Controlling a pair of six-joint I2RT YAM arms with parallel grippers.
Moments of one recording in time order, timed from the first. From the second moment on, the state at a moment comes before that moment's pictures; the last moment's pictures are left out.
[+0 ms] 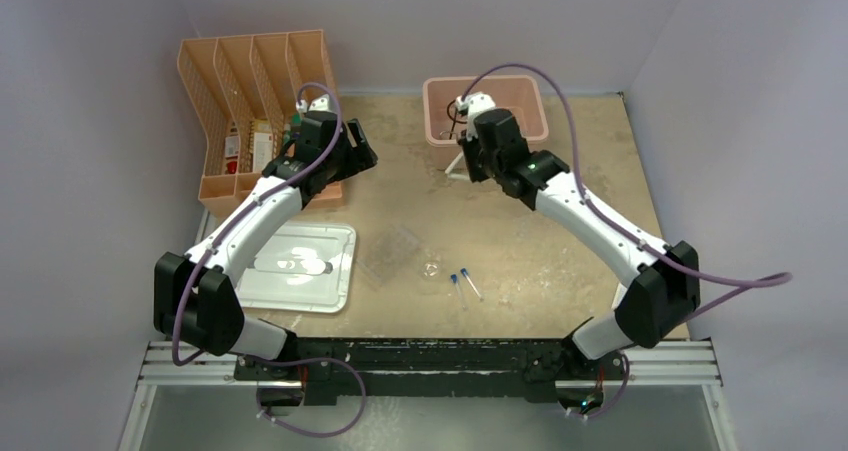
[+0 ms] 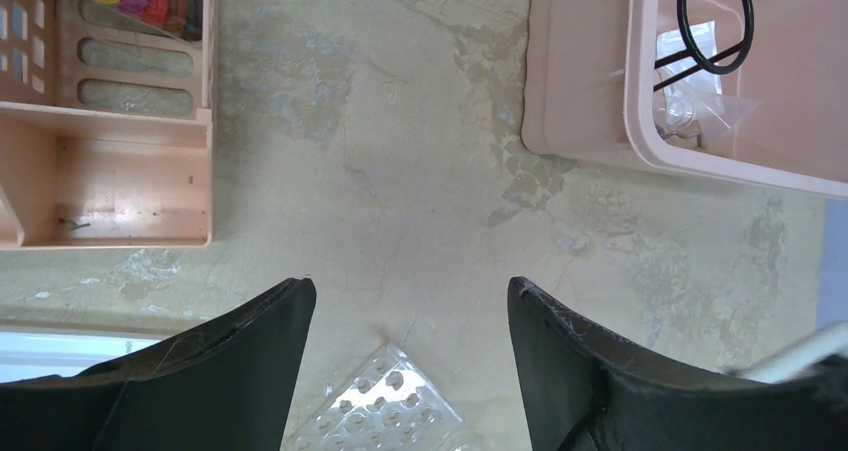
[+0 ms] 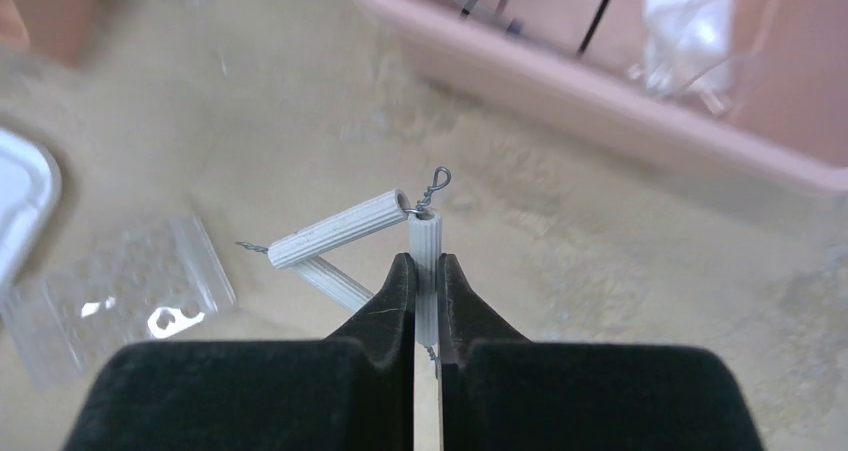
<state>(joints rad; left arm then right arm) -0.36 1.43 1.18 -0.38 -0.10 -0.65 0.61 1.51 1.31 -0.49 0.22 0.08</state>
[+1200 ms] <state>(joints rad) -0.36 1.43 1.21 -0.42 -0.16 -0.64 0.27 2.26 2.00 -0.41 0.45 0.05</state>
